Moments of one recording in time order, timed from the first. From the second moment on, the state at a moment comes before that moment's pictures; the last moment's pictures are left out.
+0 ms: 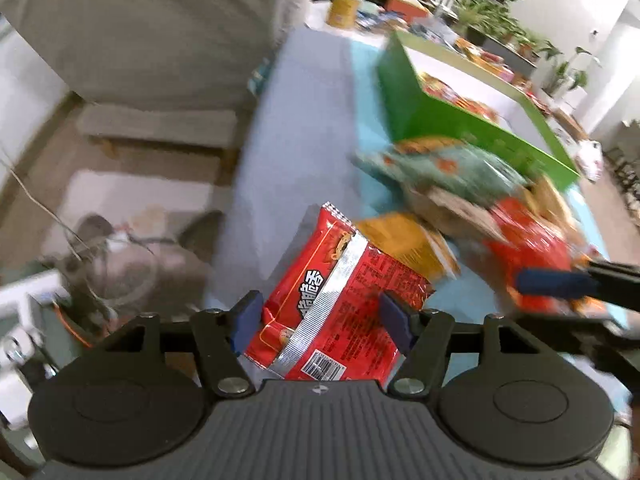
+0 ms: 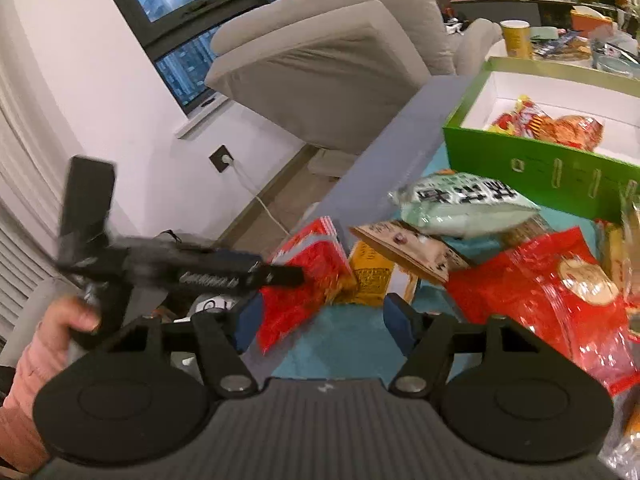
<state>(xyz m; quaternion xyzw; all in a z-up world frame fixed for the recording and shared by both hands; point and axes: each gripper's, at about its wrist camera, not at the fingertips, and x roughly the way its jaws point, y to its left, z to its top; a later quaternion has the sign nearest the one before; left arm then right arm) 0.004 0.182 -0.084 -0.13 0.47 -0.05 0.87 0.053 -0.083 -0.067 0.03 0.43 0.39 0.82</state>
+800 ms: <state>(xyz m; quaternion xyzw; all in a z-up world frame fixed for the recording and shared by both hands) -0.055 0.149 -0.082 -0.04 0.45 -0.10 0.89 0.031 -0.076 -0.104 0.09 0.51 0.33 0.78</state>
